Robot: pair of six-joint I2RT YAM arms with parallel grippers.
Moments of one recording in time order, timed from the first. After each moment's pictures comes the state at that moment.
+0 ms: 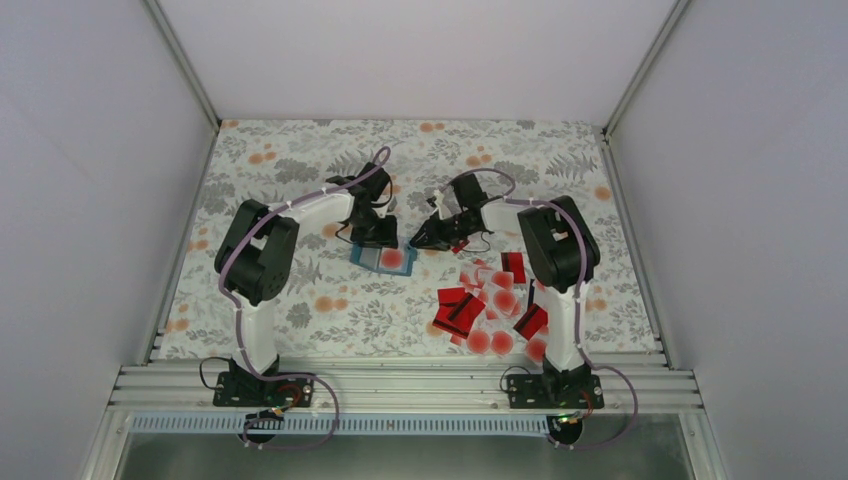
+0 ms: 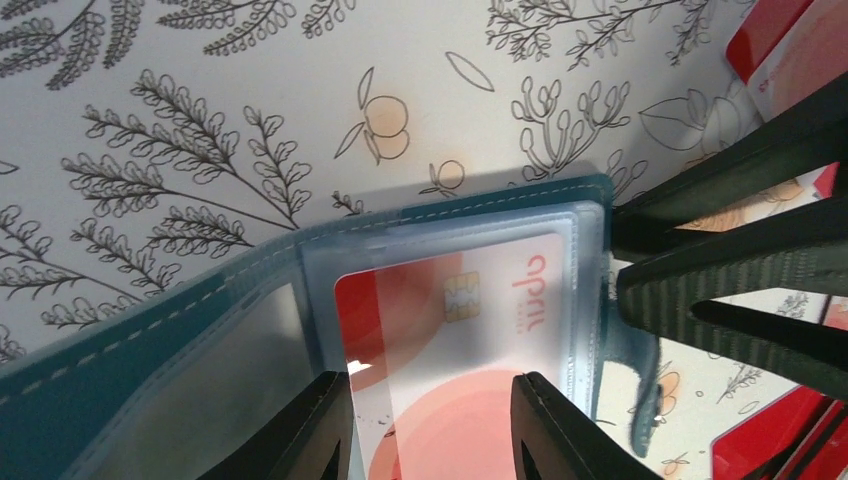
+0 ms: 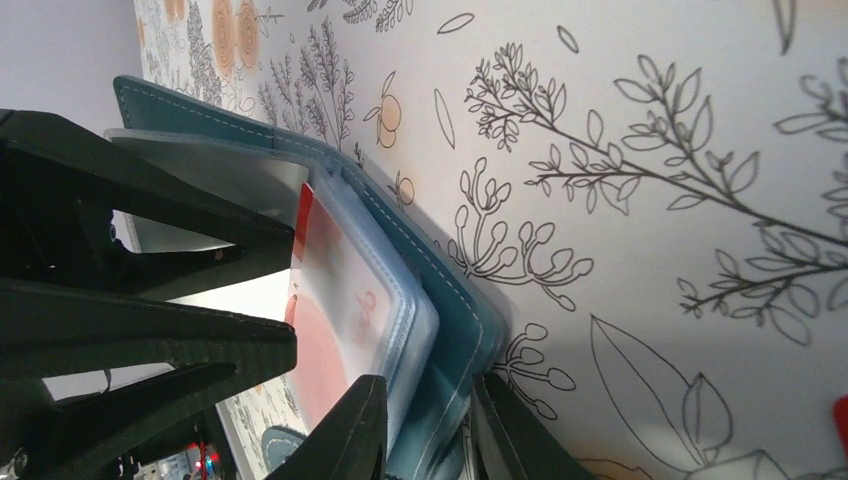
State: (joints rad) left arm -0.51 1.98 1.37 -0.73 0.30 -0.38; right arm 0.43 2.11 1.24 -0.26 -0.85 0.40
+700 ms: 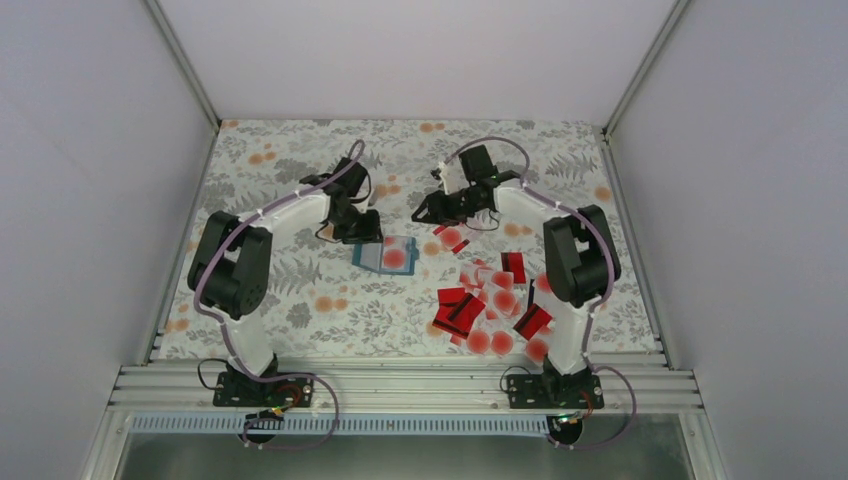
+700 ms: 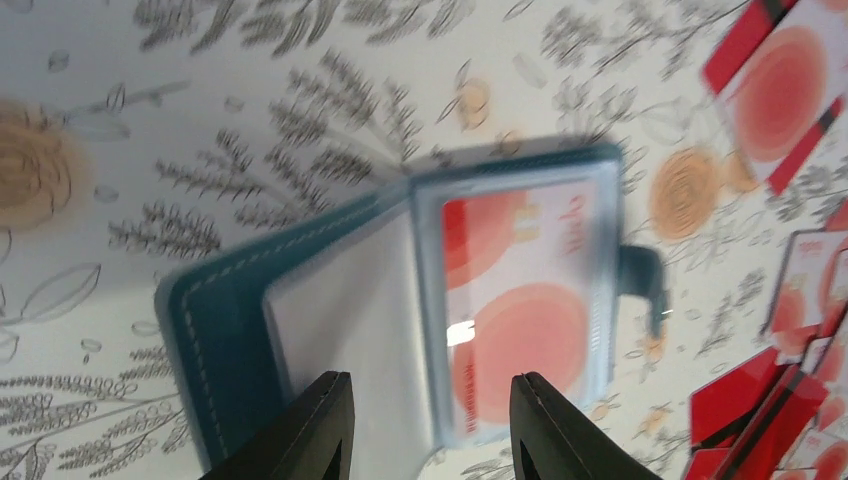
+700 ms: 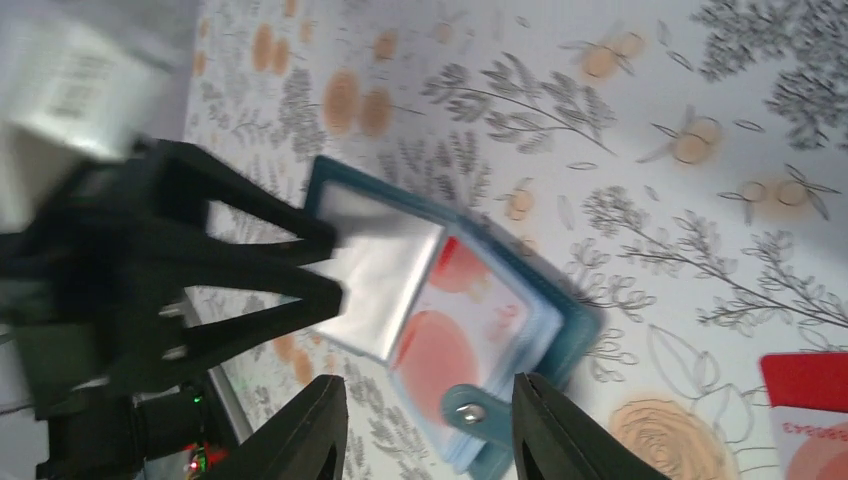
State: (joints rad) left arm -0.44 1.83 1.29 -0.73 0.32 -0.38; right arm 0.41 1.98 1.38 -0.49 -0.78 0.28
